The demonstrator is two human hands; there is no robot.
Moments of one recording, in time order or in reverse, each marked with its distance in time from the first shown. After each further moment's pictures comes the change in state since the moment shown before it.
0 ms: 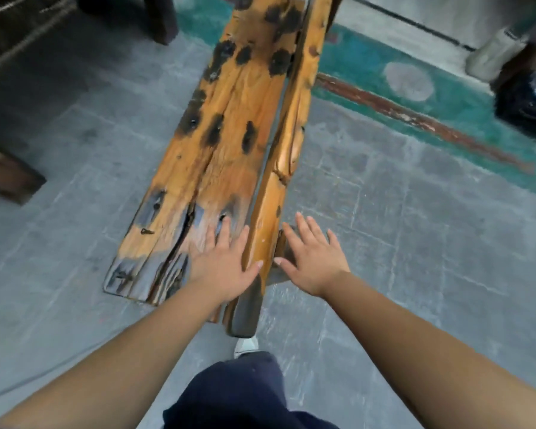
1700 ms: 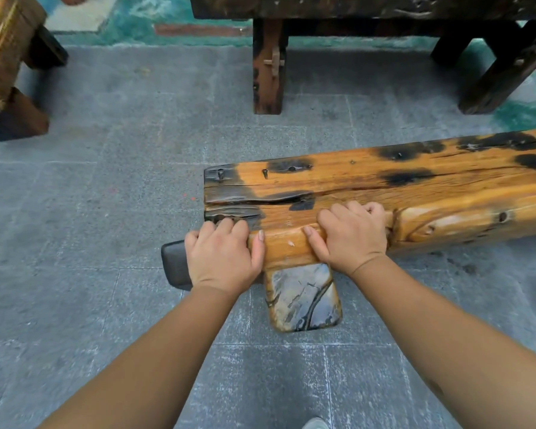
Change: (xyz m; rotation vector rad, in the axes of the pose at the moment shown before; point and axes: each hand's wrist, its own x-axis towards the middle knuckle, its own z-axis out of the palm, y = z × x) left_hand 0.046 0.121 0.109 -0.018 0.753 -1.297; right_hand 0.233 0.032 0.045 -0.109 0.687 -1.275
